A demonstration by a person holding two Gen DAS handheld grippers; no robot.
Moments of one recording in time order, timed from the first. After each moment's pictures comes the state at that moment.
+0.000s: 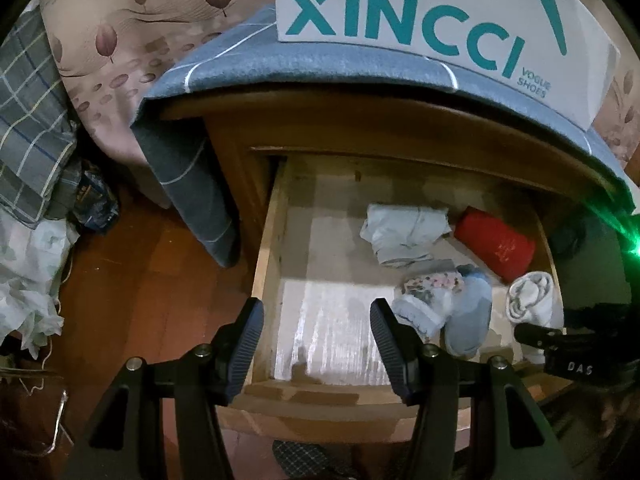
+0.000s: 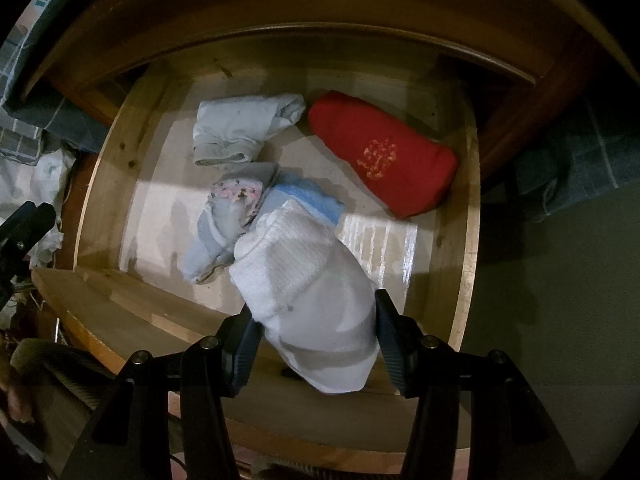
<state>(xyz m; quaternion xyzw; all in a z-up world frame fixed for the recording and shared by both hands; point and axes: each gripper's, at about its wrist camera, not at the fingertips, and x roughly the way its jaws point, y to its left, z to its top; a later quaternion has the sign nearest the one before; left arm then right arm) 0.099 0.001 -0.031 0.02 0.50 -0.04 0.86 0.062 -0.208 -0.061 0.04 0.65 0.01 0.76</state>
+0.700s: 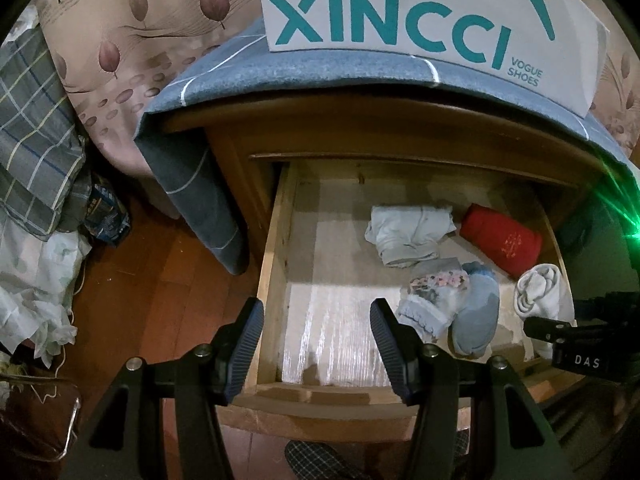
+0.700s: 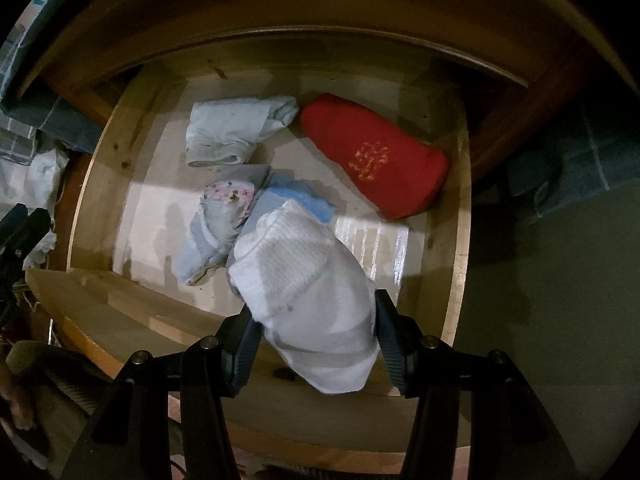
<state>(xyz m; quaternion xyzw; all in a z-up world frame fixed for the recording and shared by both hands) 0.094 -0.006 -0.028 0.05 0.49 -0.03 0.87 0.064 -0.207 -0.062 0.02 0.65 0.00 0.76</state>
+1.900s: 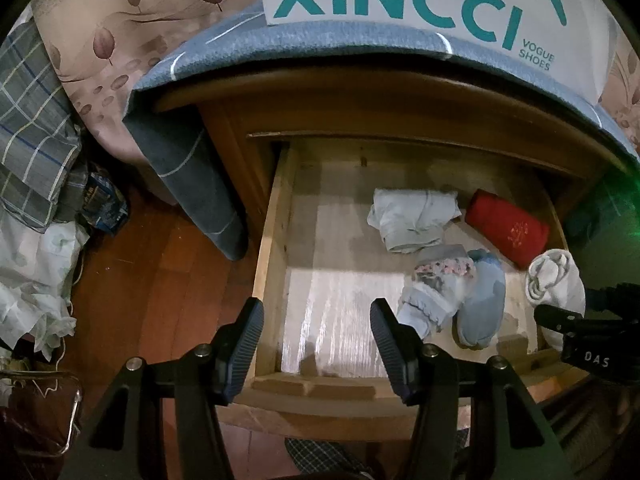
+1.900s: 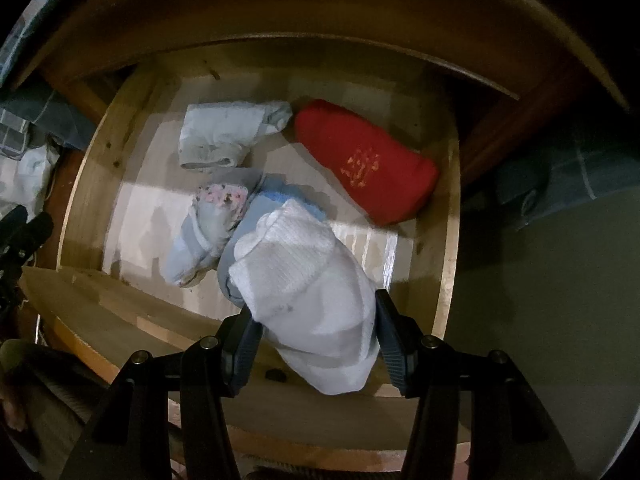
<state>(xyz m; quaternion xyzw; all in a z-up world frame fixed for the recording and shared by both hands) 0.099 -0.005 -0.038 0.05 0.51 -0.03 0.86 0.064 -0.204 -0.056 0.00 0.64 -0.01 0.77</state>
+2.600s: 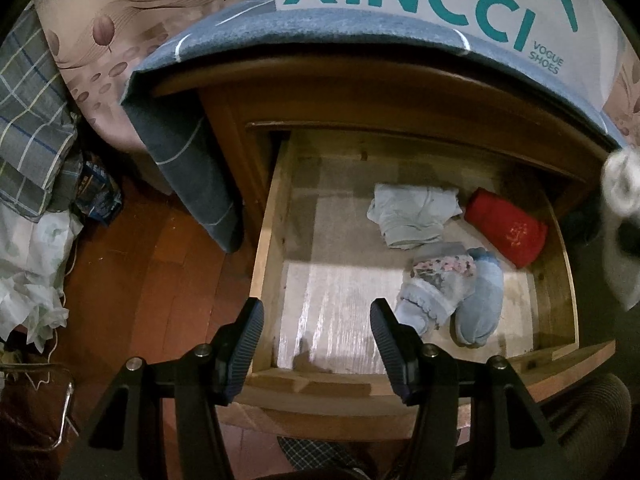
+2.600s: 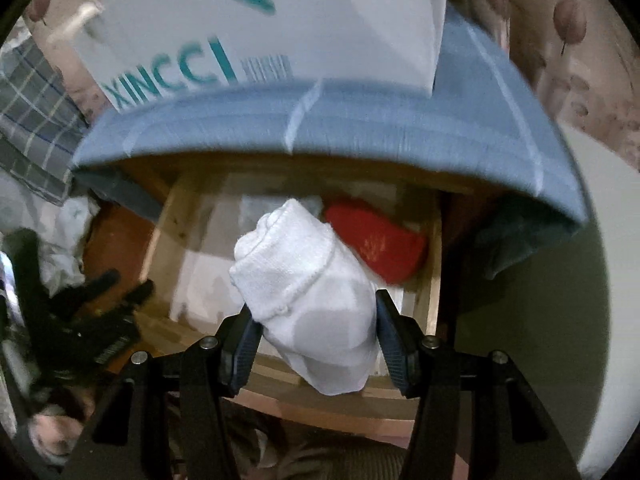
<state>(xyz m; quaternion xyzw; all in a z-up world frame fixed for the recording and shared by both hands) 0.103 0.001 -0.042 0.03 0.52 -0.03 0.85 0.062 -0.203 0.056 0.05 0.54 0.02 0.84</state>
